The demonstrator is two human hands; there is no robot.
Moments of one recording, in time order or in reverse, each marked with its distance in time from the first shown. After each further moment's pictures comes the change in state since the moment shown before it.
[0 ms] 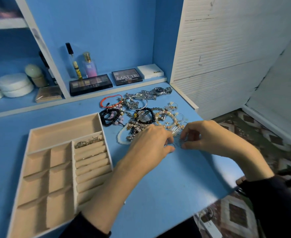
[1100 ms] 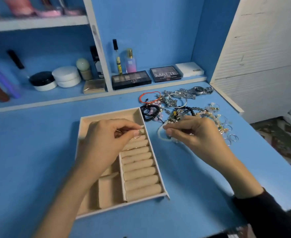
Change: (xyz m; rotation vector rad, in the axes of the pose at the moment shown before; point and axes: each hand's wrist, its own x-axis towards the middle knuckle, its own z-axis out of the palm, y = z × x) left_hand -0.096 -0.087 -0.071 -0.375 0.499 -0.313; right_hand 0.031 -0.086 0.063 0.418 0.256 -0.301
